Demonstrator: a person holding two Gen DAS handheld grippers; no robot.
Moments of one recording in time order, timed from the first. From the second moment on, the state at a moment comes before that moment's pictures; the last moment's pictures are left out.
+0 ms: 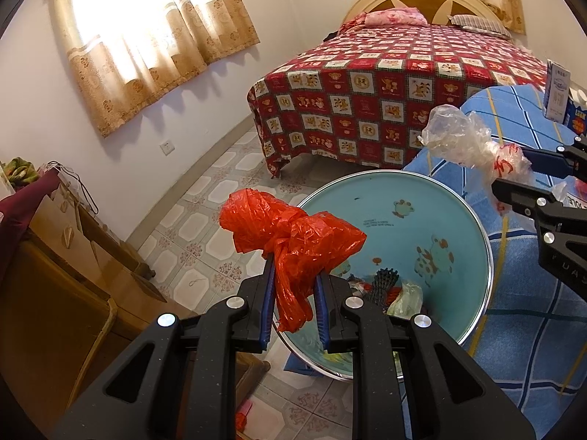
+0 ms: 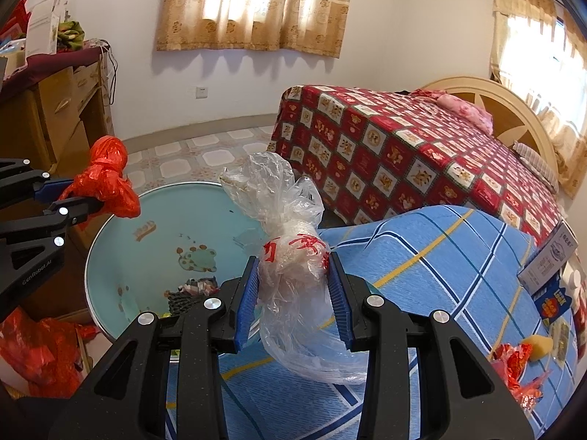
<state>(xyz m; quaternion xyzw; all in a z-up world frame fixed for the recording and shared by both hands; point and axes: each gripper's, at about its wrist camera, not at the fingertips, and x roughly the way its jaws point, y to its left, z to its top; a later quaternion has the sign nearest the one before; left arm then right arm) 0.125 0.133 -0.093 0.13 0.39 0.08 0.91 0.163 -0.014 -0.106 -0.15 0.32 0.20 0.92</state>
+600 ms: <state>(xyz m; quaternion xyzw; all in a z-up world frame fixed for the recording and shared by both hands) 0.121 0.133 -0.087 0.12 0.38 0.08 0.91 0.161 -0.011 -0.103 -0.14 0.31 0.23 0.91</state>
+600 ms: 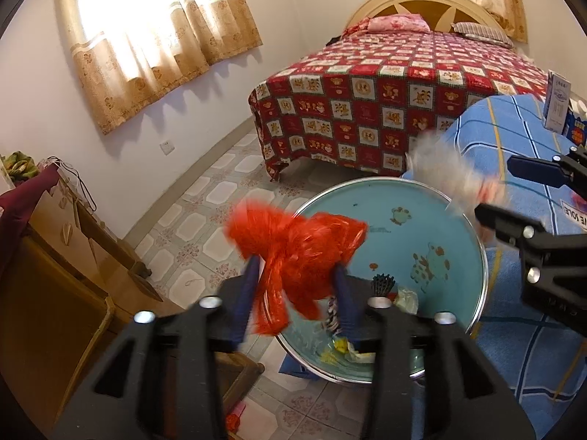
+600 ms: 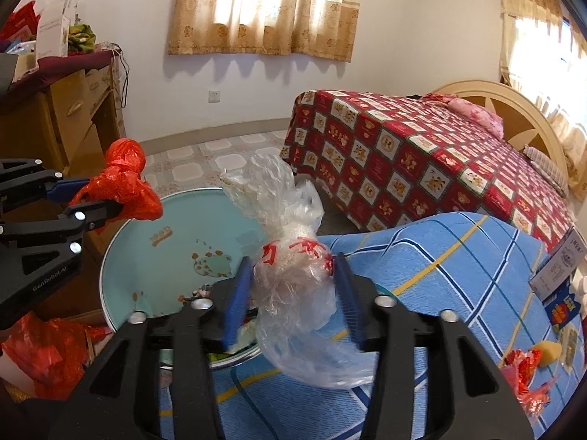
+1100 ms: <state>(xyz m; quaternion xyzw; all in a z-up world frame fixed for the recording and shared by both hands) 0.118 0.121 -0.093 0.12 0.38 0.07 0.91 0.155 -0.029 -0.107 -0.12 0.31 0.21 0.92</state>
